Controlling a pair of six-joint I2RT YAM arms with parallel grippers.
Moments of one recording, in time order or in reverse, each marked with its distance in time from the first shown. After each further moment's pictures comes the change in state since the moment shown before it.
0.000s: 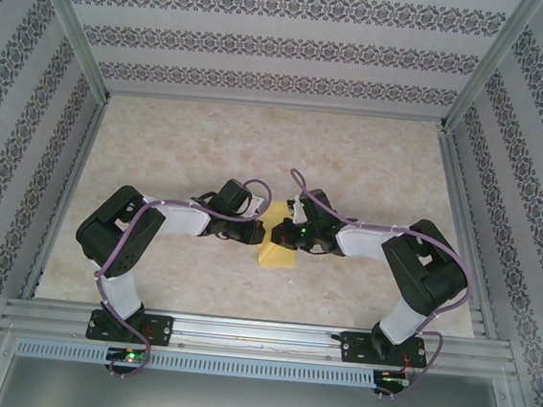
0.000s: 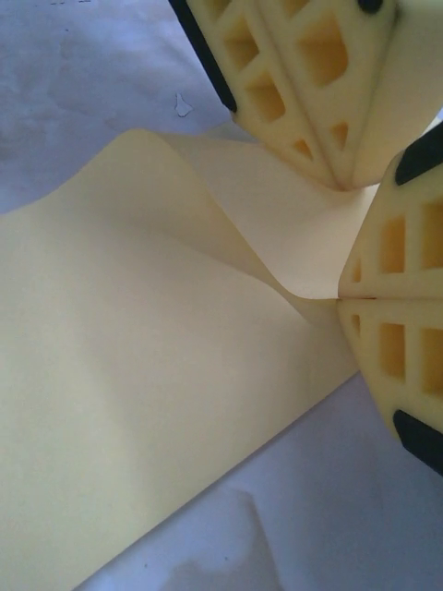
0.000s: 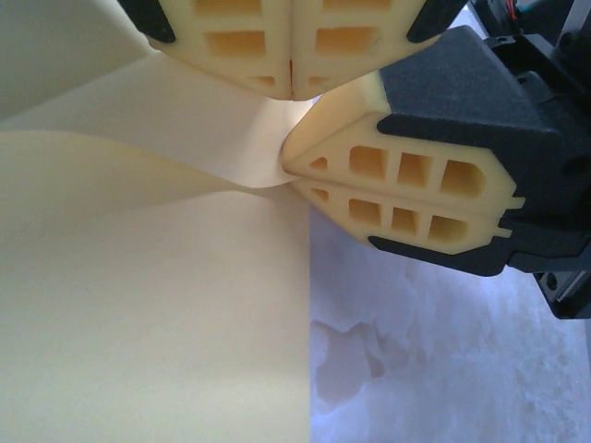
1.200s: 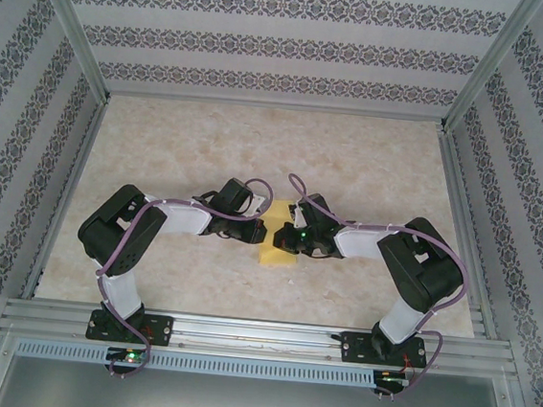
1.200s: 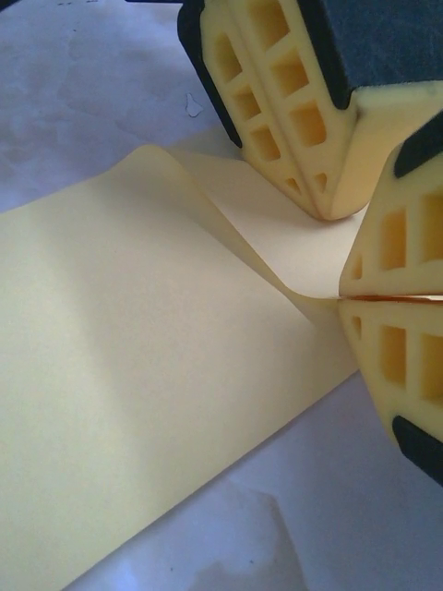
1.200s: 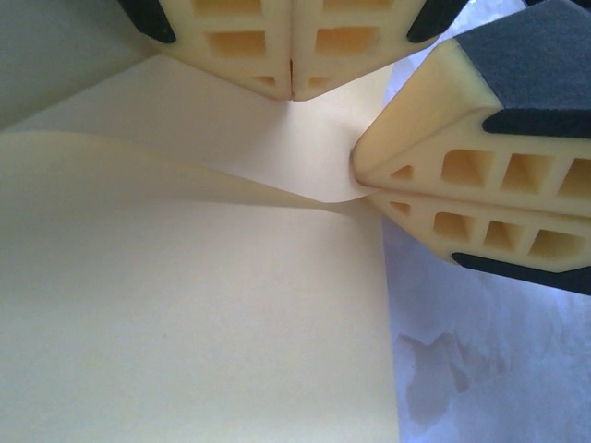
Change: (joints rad) left arm 0.000 0.013 0.015 0.001 -0.003 0.003; right arm 0.006 0.022 -0.028 0.002 0.062 0.000
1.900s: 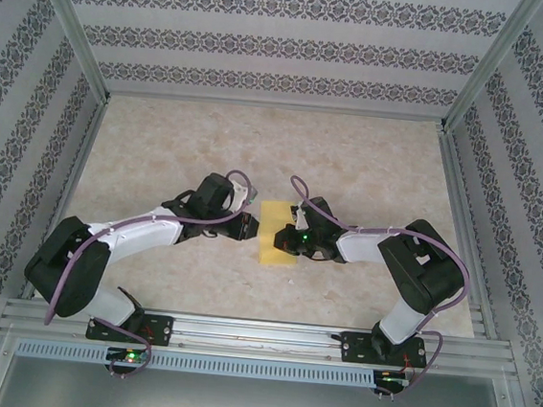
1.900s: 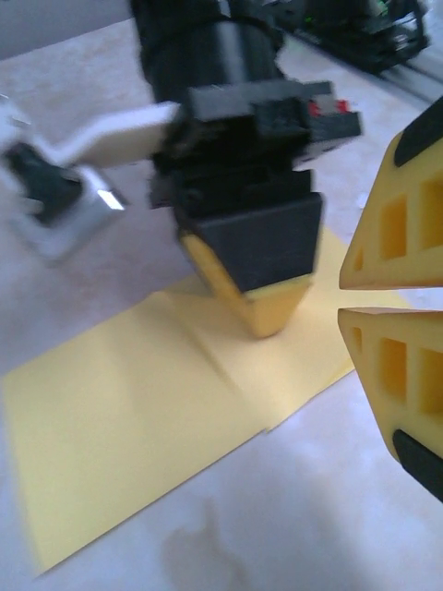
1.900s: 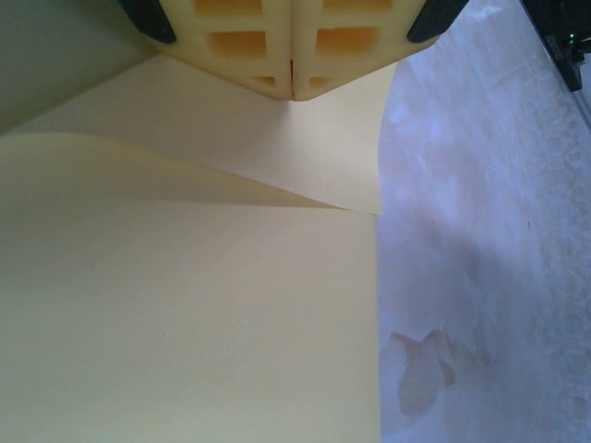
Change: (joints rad) left arm -0.005 -0.349 -0.127 -0.074 0.031 -0.089; right arm -0.001 -0.011 -0.051 0.086 0.000 0.021
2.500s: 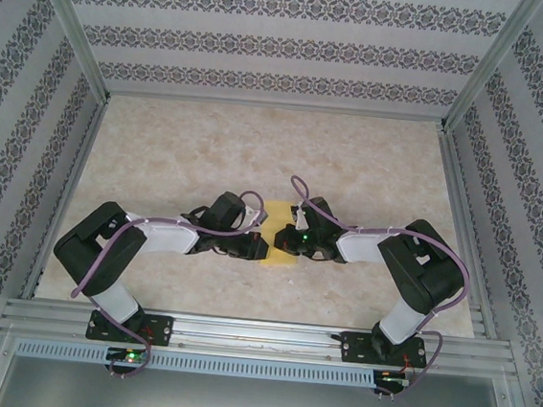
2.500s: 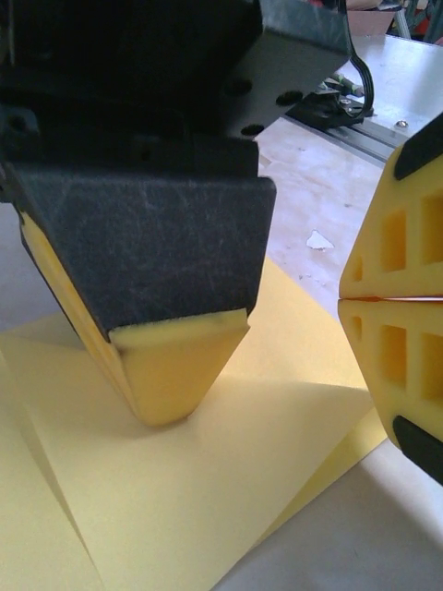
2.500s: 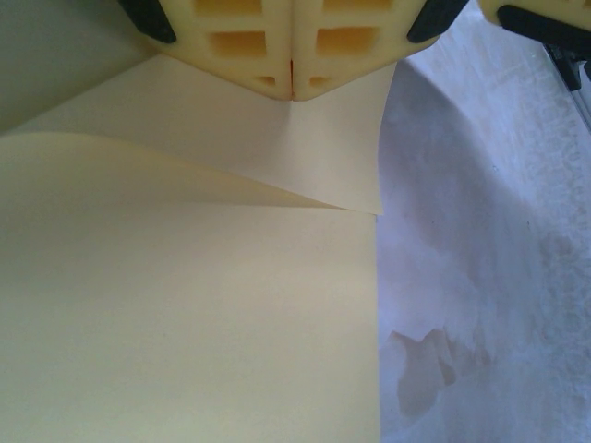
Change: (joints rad) left arm -0.070 0.182 -0.055 0.207 0.149 -0.161; right arm 0.000 0.000 -0.001 0.002 0.000 0.000
